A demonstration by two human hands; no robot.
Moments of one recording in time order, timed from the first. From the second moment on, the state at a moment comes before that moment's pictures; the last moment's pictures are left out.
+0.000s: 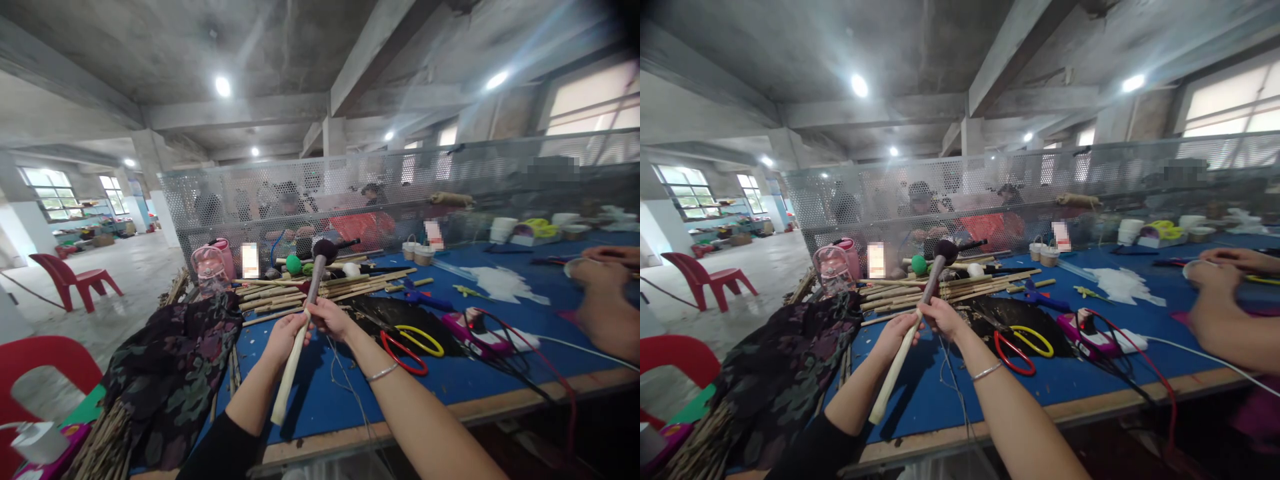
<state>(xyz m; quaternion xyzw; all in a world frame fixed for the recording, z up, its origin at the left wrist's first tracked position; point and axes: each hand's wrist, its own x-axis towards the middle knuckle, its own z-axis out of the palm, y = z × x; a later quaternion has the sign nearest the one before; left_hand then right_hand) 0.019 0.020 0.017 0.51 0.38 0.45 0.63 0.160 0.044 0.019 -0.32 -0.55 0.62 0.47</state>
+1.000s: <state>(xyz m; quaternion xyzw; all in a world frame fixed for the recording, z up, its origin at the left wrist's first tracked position) 0.020 0.016 0.019 0.56 0.43 0.48 0.51 0.160 0.043 0.020 -0.33 -0.55 0.61 0.46</state>
